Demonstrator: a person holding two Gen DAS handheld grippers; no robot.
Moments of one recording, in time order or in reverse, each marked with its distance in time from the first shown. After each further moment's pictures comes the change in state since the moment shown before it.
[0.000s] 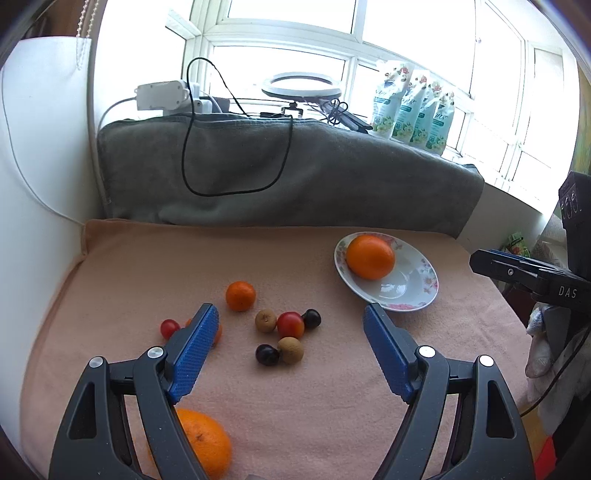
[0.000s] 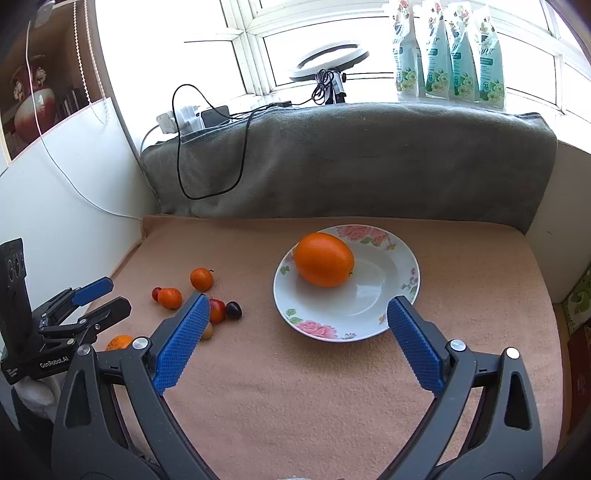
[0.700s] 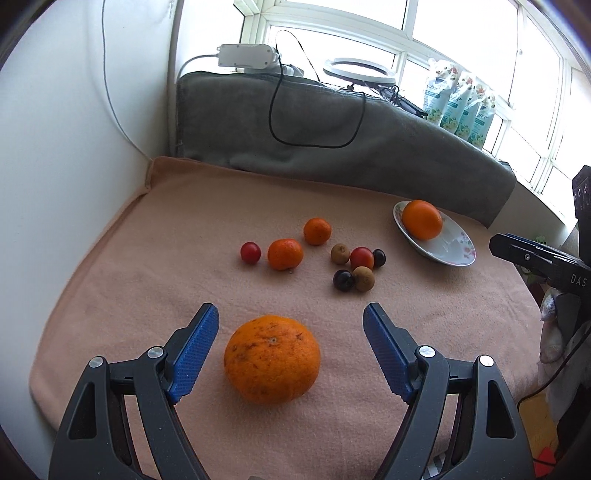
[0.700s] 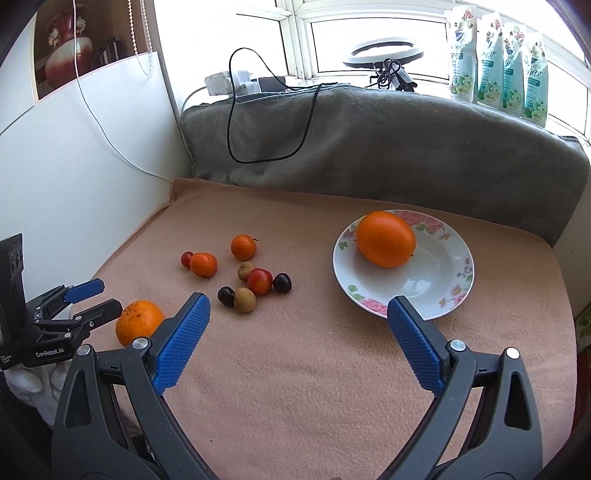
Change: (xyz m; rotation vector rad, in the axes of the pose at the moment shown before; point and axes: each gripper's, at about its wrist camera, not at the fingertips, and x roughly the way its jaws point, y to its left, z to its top) left arm -0.035 0.060 -0.063 -0.126 0.064 0.101; right arm 0.017 0.066 -0.028 -0.130 0.043 0.051
